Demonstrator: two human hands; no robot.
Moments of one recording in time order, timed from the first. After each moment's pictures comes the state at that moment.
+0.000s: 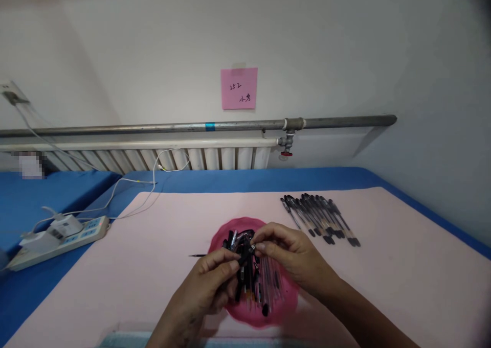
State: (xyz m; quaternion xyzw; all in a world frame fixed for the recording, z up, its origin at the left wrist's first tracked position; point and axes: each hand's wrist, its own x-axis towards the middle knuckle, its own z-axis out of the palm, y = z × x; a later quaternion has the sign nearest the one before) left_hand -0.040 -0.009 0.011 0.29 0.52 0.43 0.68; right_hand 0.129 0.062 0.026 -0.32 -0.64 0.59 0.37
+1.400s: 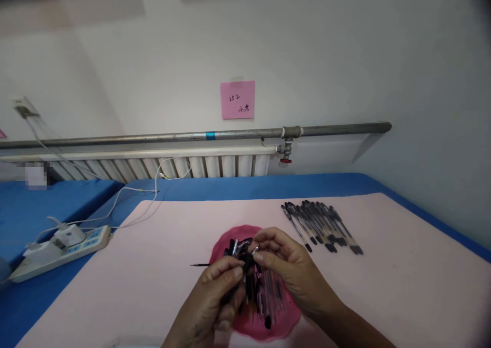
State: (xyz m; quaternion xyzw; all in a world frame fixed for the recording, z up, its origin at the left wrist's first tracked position) left_hand -0.030 -0.013 0.010 0.24 0.47 0.48 0.70; right_hand 0.117 0.048 0.025 -0.32 -0.52 0.66 0.43
